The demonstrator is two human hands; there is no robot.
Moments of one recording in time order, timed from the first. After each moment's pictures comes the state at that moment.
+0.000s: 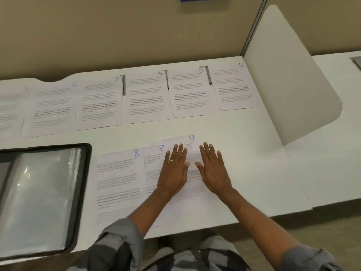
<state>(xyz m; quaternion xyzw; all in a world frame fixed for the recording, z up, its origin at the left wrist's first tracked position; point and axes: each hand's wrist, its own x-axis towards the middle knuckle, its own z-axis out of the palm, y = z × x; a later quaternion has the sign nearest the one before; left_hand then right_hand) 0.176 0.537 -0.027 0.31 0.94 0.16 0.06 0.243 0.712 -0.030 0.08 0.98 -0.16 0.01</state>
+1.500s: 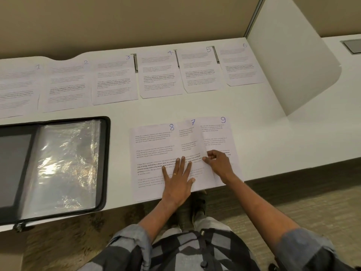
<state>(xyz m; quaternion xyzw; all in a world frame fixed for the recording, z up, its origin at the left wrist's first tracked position) 0.306 0.418 -0.044 0.30 0.93 0.06 0.22 0.313 0.614 -0.013 0.35 0.79 -0.50 0.09</state>
